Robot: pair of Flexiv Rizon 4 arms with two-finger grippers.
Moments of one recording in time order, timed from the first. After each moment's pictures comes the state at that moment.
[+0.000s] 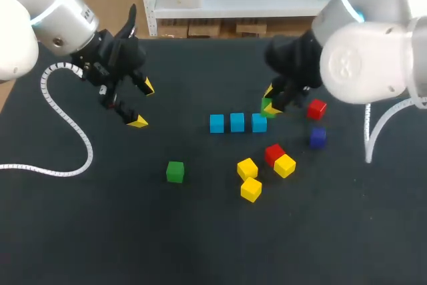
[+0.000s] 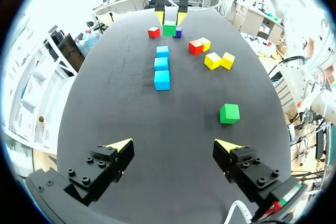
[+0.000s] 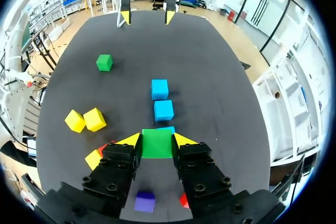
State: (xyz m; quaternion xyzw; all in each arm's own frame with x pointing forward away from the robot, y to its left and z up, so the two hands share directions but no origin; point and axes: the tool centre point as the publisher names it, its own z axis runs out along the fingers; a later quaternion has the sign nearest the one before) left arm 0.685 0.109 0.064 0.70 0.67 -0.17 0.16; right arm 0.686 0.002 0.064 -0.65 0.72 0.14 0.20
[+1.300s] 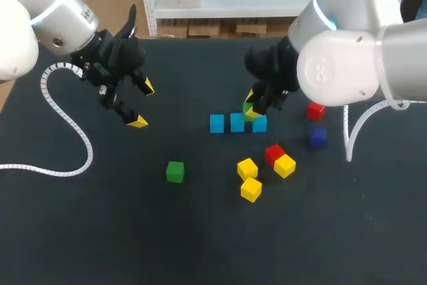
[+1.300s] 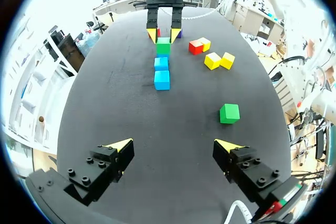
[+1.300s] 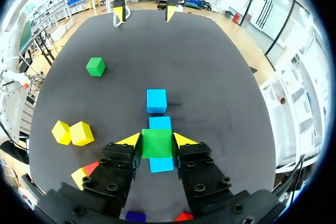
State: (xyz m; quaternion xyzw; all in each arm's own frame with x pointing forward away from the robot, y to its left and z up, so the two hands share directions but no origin) left arm 0.685 0.109 0.064 0.70 0.67 -0.17 0.16; right arm 0.700 0.035 0.039 -0.66 0.70 0.16 0.20
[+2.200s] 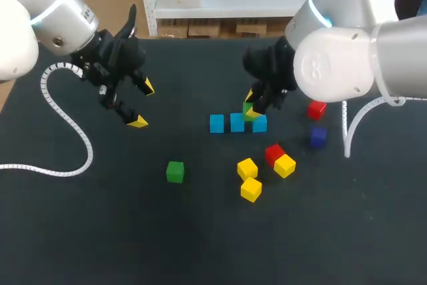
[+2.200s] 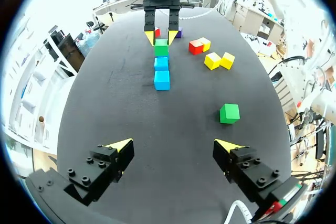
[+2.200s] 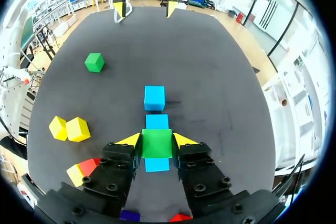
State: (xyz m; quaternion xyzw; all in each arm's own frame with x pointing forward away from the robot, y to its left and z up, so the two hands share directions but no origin) left arm 0.685 0.109 0.064 0.70 0.67 -0.17 0.16; right arm 0.706 0.034 0.033 -0.67 0.70 0.15 0.19
